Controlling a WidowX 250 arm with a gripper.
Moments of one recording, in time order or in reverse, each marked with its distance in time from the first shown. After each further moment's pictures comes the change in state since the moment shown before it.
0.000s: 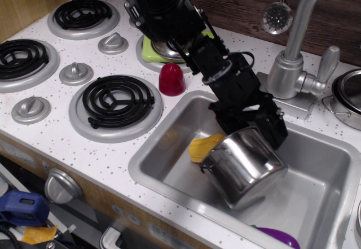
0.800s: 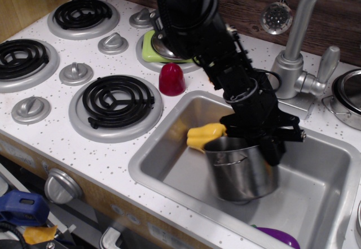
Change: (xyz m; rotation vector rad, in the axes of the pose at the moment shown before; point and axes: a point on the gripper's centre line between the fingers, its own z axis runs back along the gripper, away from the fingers) arm -0.004 -0.003 -0.017 0.300 -0.056 0.066
